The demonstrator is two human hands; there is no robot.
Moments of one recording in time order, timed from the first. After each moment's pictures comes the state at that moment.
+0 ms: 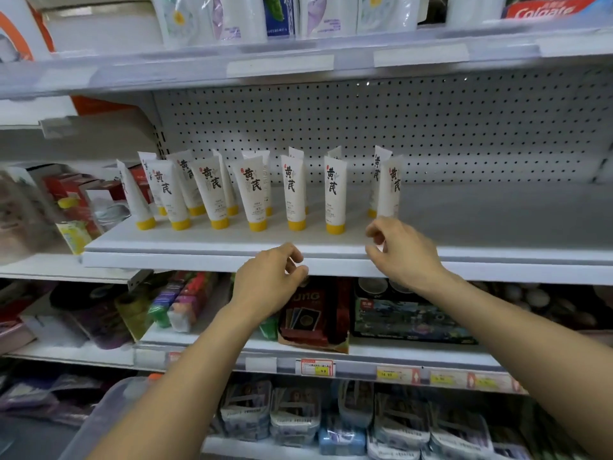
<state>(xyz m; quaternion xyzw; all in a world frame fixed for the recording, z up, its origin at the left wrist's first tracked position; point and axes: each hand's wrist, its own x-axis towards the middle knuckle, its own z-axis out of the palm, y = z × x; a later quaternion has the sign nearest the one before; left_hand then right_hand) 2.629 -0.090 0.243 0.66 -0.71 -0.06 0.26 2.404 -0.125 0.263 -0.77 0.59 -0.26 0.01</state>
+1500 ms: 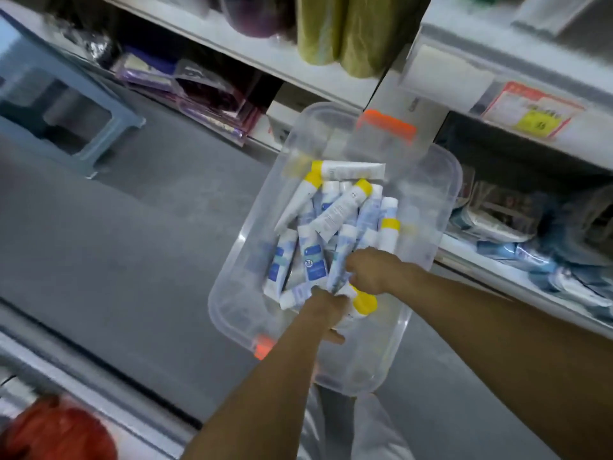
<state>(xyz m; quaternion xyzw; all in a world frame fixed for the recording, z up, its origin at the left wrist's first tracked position) 2.989 0.085 -0.244 0.75 -0.01 -0.66 0.07 2.915 -0.024 -0.237 -0.81 0.33 0.39 0.29</state>
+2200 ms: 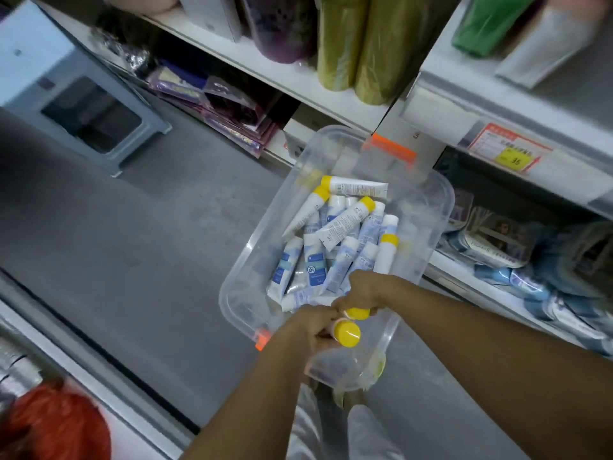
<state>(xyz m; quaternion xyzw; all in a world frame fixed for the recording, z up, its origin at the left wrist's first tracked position) 2.988 0.111 -0.212 0.64 0.20 -0.69 0.27 2.917 -0.010 -0.189 -0.70 0.36 0.44 0.42</state>
